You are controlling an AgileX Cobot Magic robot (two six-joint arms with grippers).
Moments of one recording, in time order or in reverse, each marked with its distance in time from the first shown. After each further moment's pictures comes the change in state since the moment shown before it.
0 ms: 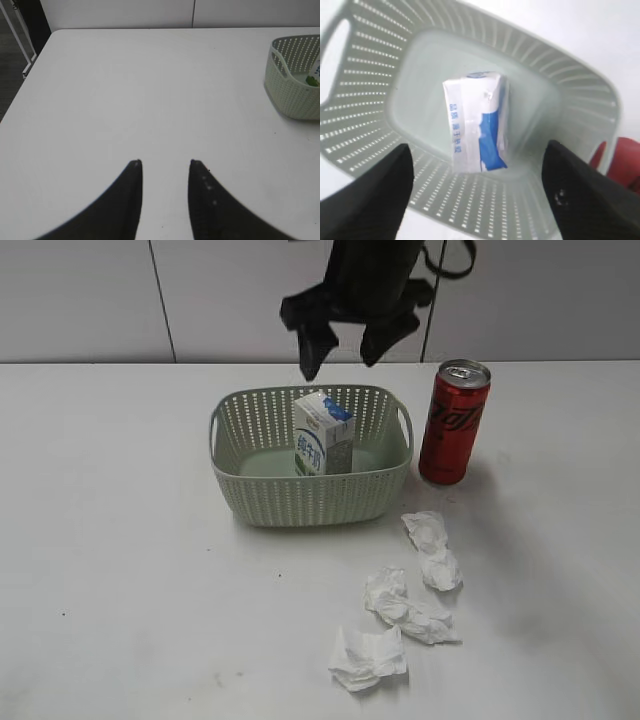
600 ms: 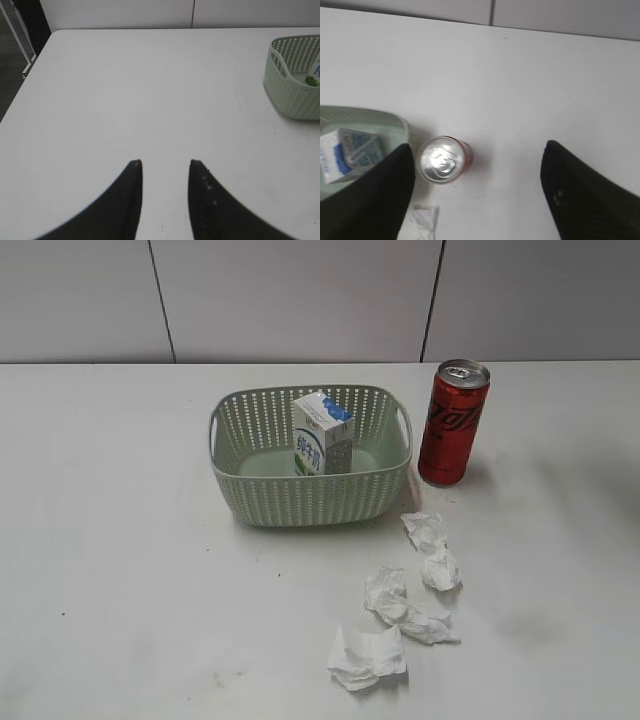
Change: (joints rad) left arm 0.000 0.000 0.000 0.000 0.000 0.000; right arm -0.342 -0.363 0.087 -0.097 -0.001 0.047
